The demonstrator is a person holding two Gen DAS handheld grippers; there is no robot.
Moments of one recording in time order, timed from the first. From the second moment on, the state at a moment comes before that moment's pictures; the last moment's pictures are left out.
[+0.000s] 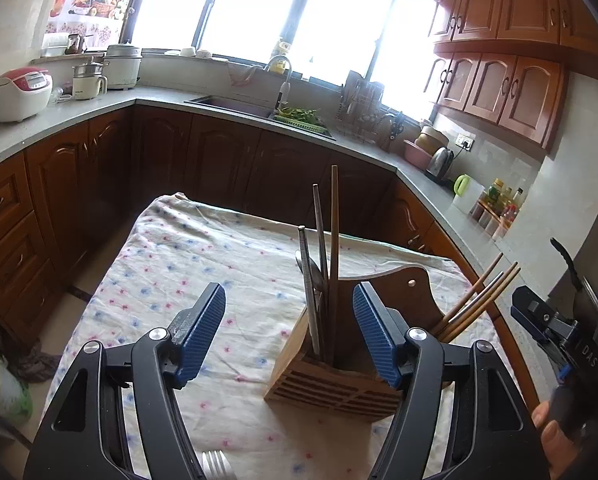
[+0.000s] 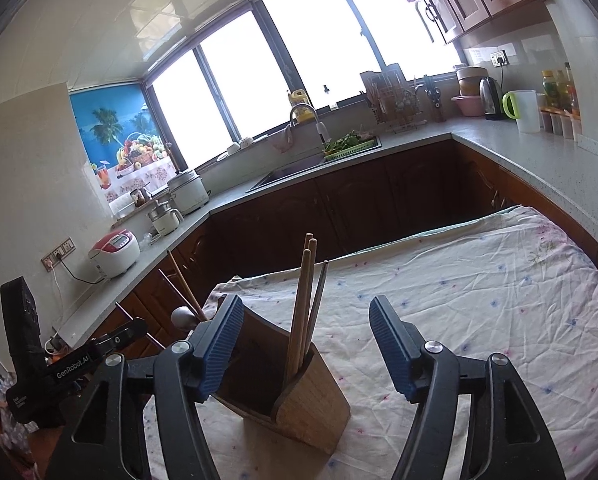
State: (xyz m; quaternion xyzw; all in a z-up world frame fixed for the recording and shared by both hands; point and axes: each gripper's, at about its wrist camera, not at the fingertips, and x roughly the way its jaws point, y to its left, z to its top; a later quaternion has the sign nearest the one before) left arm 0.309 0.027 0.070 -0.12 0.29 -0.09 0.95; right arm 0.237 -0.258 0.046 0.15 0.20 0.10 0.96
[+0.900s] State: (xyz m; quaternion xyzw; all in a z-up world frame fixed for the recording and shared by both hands) left arm 0.191 0.045 0.057 -0.13 0.29 -0.09 0.94; right arm 0.130 -0.247 0.030 0.14 0.19 0.13 0.96
